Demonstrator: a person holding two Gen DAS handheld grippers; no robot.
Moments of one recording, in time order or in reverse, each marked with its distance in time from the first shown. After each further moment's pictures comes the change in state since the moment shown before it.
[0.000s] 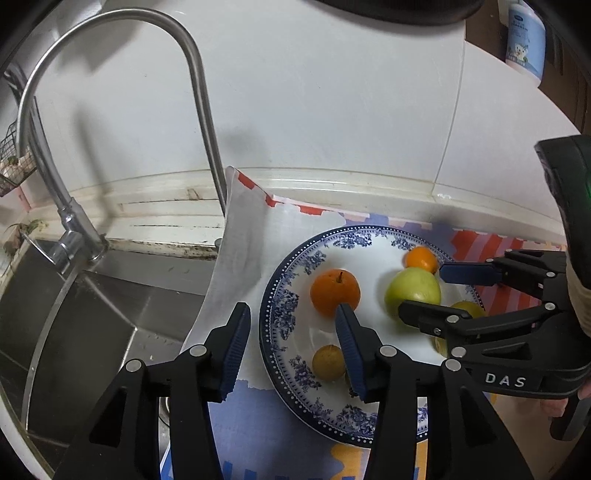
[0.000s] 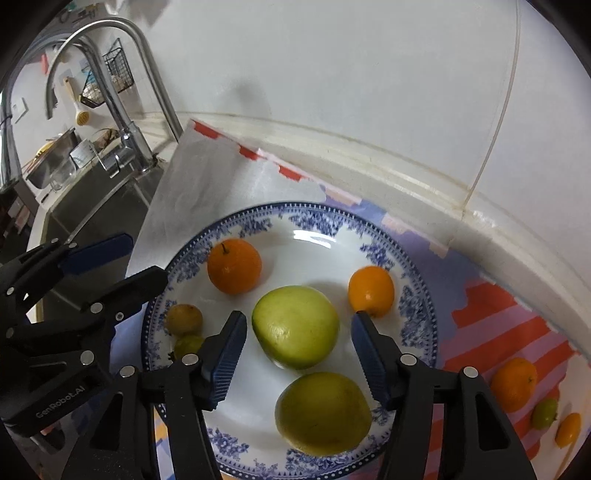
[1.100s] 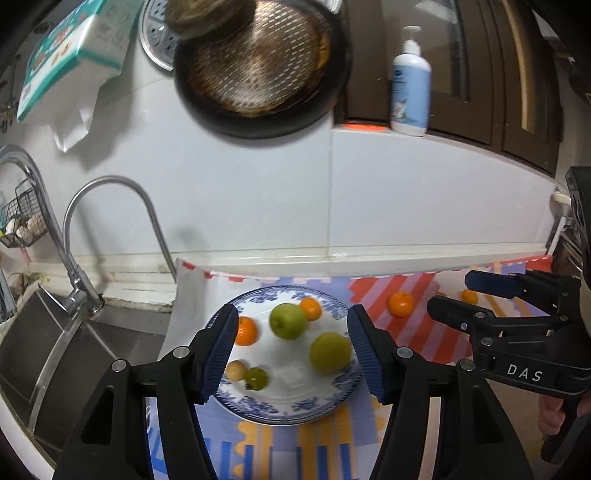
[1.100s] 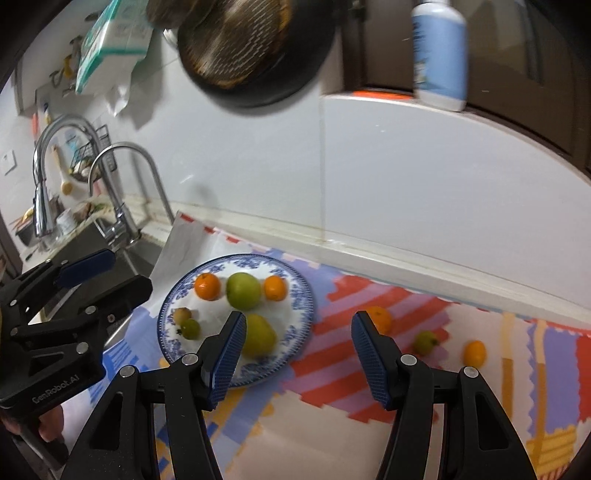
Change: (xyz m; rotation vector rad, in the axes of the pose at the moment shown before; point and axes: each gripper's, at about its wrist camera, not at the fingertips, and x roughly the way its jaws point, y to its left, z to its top) left arm -0.126 -0.090 -0.005 0.093 -0.245 -0.082; right arm -0.180 -0.034 -0.081 0.164 -0.293 -0.195
